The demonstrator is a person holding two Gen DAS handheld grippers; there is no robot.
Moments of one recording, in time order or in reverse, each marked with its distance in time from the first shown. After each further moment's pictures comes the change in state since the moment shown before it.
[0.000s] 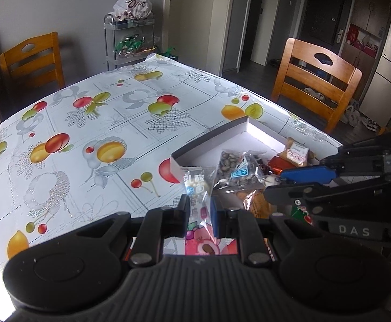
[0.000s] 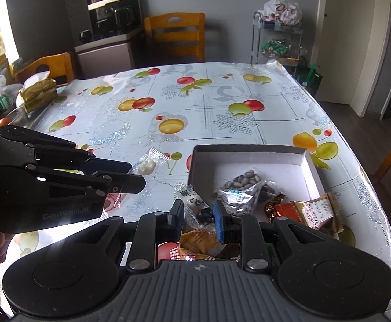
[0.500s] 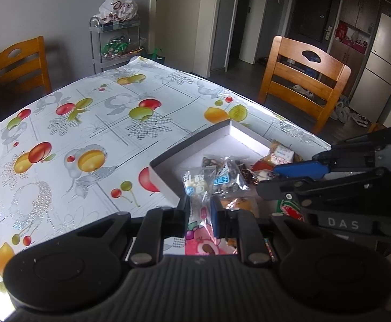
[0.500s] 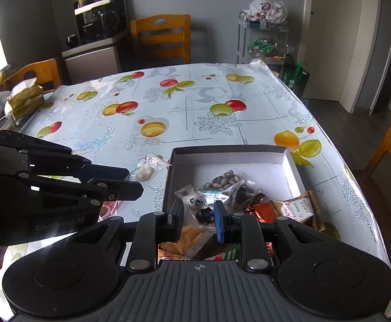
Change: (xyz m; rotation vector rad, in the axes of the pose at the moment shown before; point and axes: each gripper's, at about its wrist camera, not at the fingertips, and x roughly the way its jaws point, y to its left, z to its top) left arm 0.012 -0.019 0.011 0.030 0.002 -0.046; right arm -0.003 -0.020 0.000 0.034 -0.005 -0.043
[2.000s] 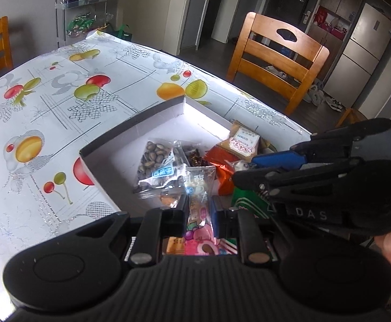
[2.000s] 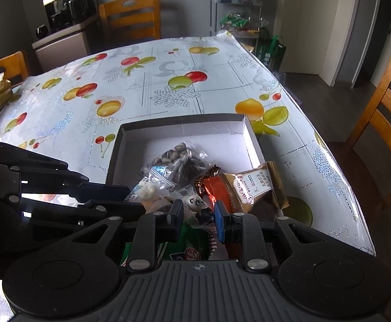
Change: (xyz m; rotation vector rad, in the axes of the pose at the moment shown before) left arm 0.064 -0.036 0.007 0.005 0.104 -0.147; right arm 0.025 -0.049 -0.012 0.064 0.107 -0.075
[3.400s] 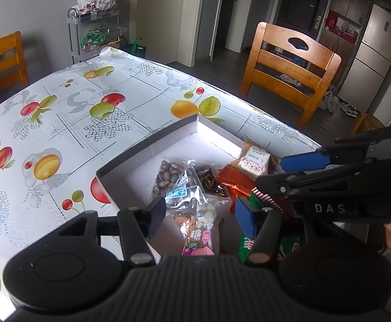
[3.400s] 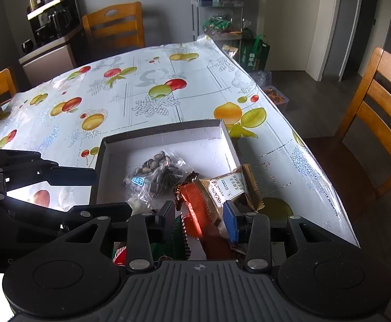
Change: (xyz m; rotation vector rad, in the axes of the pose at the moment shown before) left arm -0.013 -0.008 0.012 0.014 -0.052 0.096; right arm -0.009 -0.020 0.003 0.070 -0.025 -0.030
